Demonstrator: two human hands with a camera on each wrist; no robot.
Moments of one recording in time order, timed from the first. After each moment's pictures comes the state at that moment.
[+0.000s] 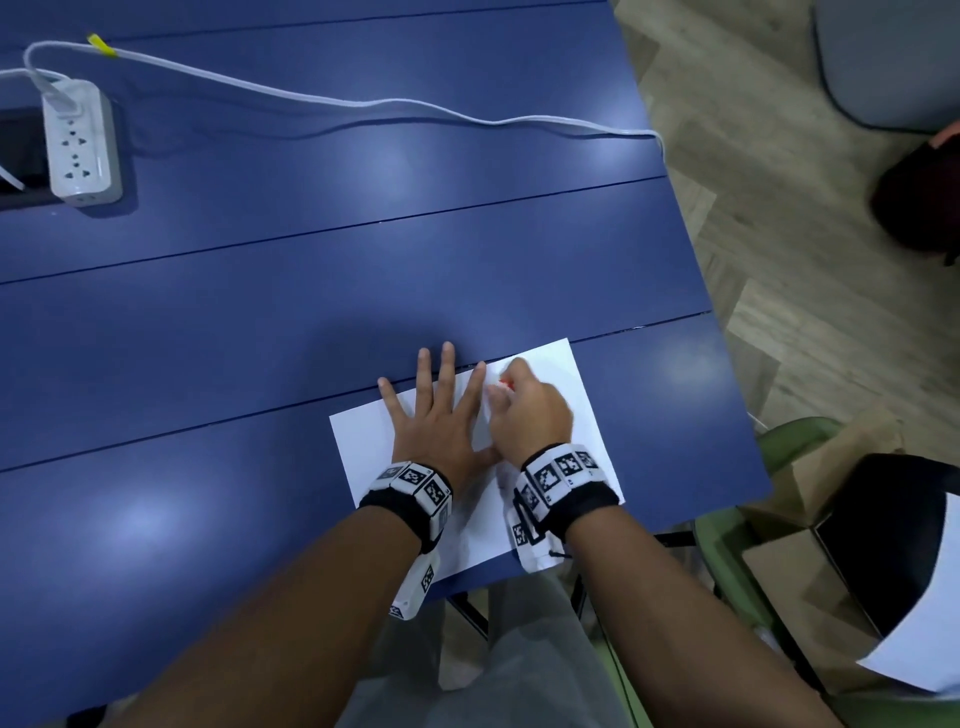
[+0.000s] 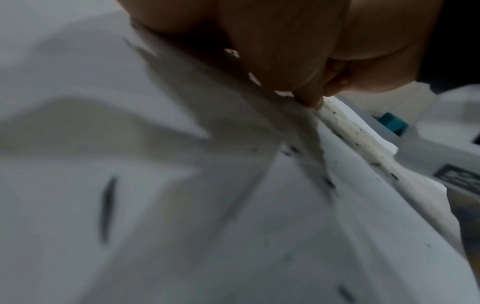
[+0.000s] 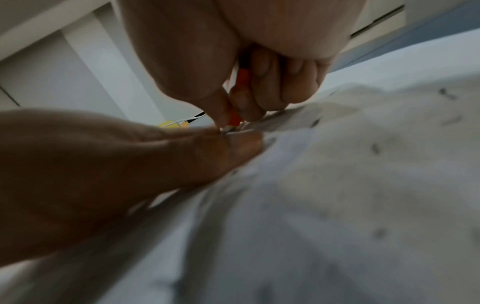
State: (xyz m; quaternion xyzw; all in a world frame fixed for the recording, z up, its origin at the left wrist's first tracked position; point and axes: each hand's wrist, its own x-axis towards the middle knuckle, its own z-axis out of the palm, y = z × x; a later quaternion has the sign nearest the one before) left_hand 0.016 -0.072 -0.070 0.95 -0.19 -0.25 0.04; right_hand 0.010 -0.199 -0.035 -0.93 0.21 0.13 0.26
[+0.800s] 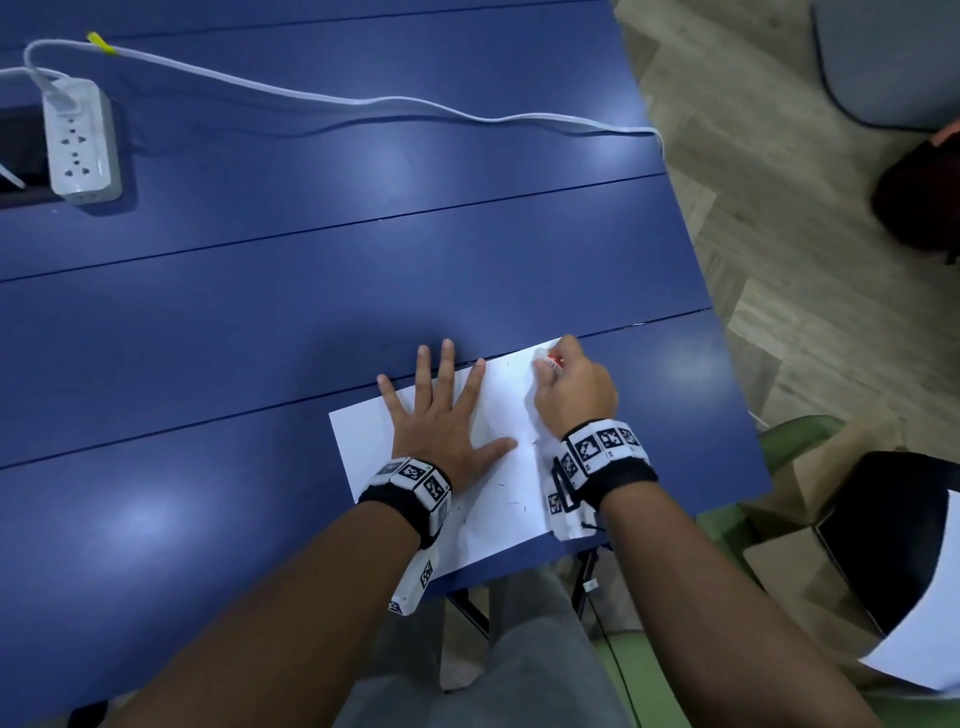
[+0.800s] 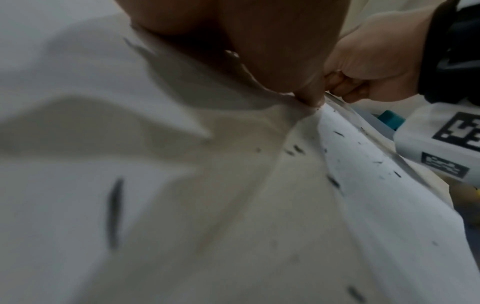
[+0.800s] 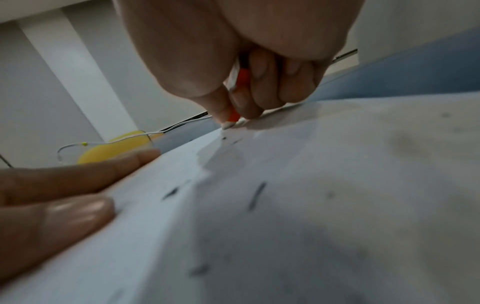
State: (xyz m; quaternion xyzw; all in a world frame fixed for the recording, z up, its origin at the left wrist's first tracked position) left_hand 0.015 -0.073 -0.066 0.95 -0.19 -0.25 0.04; right_hand 0.020 -0.248 -0.040 -0.93 0.27 0.09 0.25
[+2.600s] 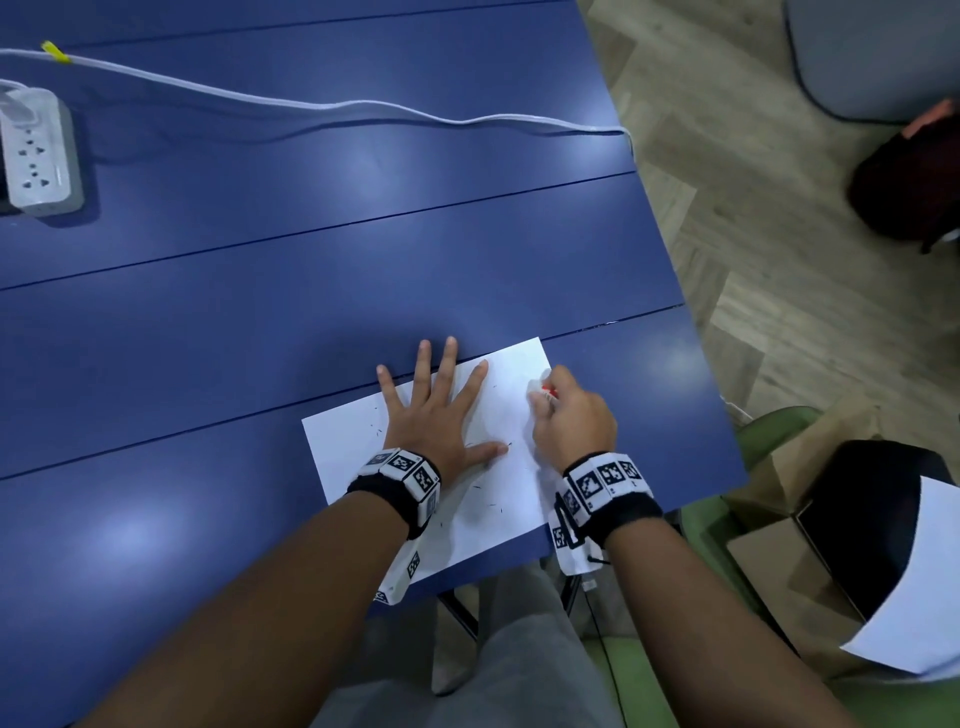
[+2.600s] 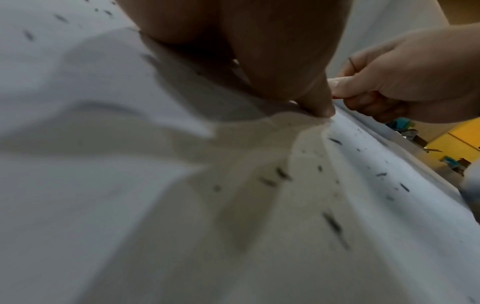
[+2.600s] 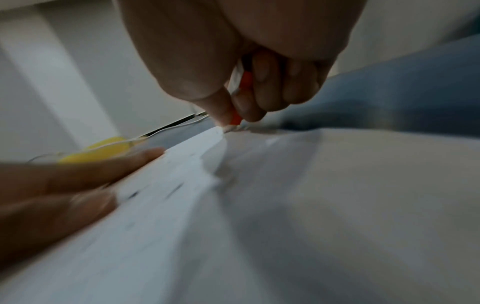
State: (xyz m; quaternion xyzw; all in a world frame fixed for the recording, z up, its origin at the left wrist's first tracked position) left_hand 0.024 -0.091 -0.062 0.93 -0.25 -0.27 0.01; right_hand -0.022 -0.267 -0.036 -0.94 0.25 0.11 0.22
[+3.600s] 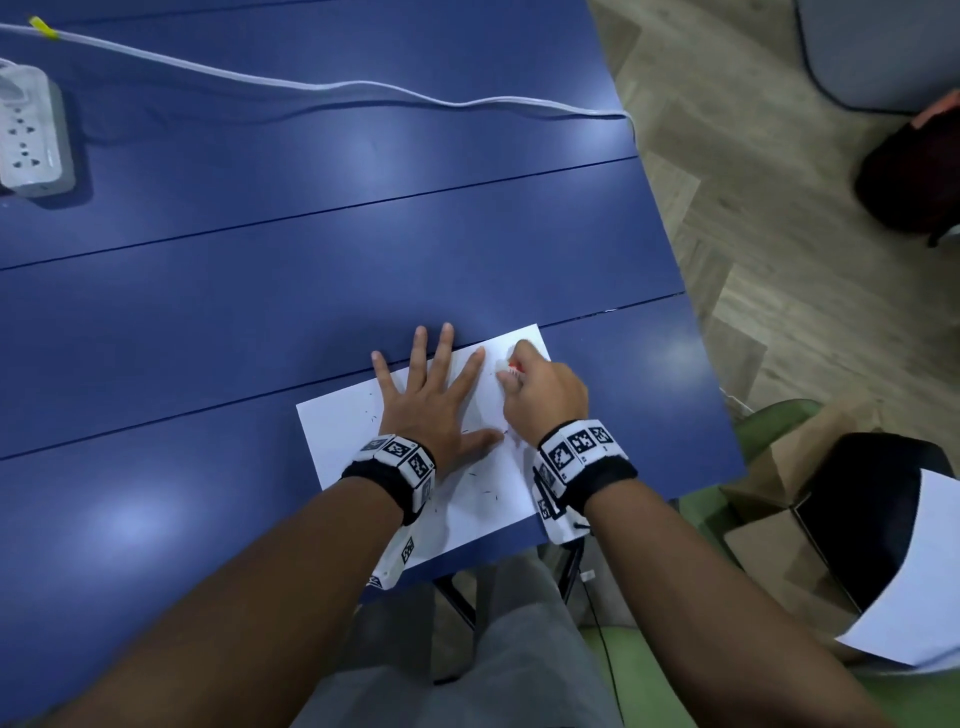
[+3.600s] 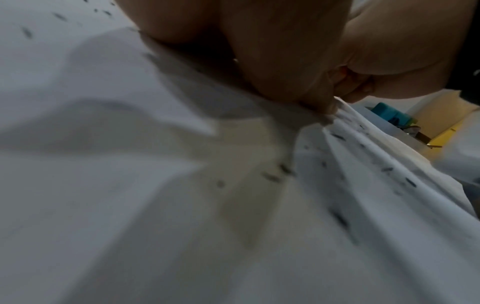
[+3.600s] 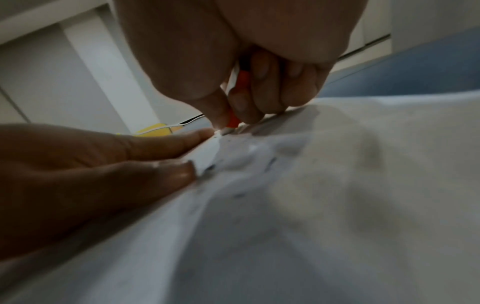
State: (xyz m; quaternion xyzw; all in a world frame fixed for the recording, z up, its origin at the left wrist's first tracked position) left_hand 0.023 -0.092 -0.064 0.93 -0.25 -0.26 0.01; right_hand 0.001 -0.250 -0.035 -0.95 0.17 0.14 0.21
